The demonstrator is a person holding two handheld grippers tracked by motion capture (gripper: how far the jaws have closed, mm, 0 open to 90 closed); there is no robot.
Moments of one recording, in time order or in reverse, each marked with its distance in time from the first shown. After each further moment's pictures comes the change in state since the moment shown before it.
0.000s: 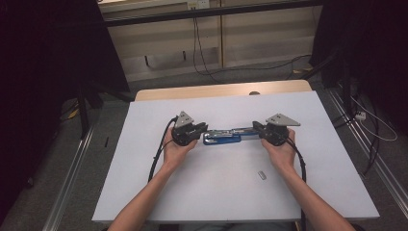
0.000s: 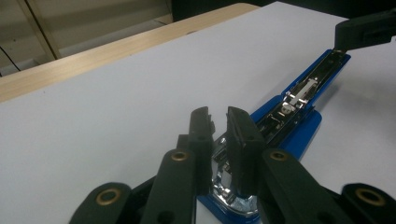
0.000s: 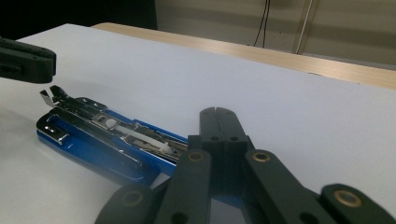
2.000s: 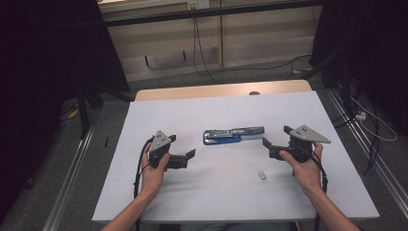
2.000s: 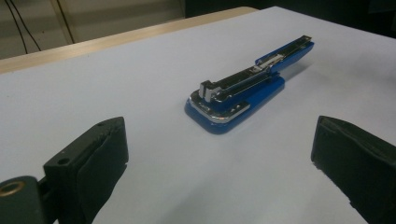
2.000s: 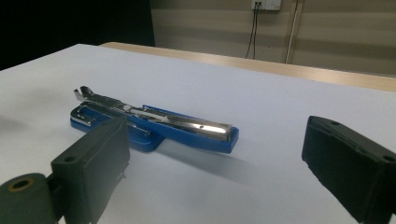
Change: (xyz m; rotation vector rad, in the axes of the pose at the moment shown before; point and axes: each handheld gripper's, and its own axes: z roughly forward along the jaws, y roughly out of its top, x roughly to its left) left arm -0.022 -0.032 -0.091 -0.044 0.051 -0.053; right arm -0.008 -0.014 -0.075 -0.081 -0.015 0.028
